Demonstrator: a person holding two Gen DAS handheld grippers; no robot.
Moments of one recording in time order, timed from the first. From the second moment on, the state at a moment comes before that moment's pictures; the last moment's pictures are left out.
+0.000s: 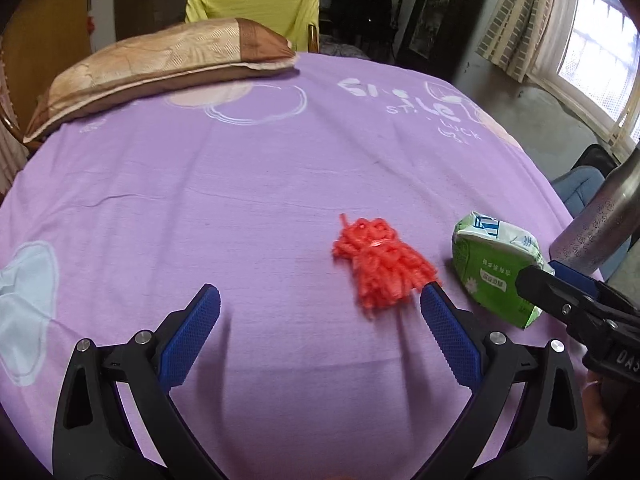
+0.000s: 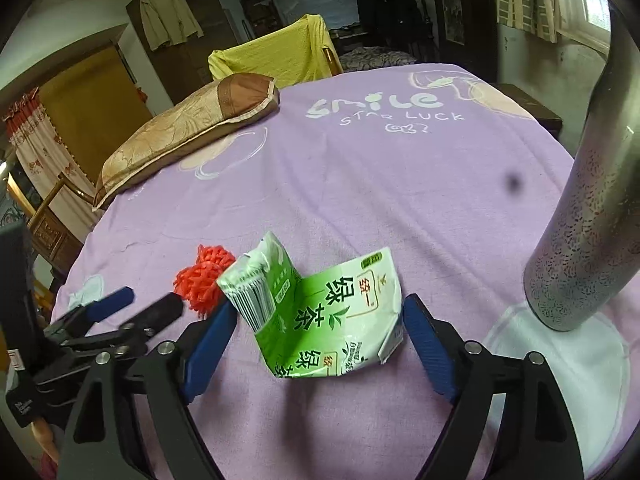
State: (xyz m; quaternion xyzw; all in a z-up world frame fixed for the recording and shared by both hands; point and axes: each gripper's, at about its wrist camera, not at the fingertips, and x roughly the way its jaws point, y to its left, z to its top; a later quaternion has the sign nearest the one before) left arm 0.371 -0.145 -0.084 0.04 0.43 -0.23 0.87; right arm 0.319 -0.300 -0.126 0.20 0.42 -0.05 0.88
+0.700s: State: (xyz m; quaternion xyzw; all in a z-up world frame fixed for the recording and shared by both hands) left arm 0.426 -0.185 -0.101 -0.03 0.48 -0.24 0.84; right arm 0.312 -0.319 -0.116 0.24 0.40 -0.07 0.88
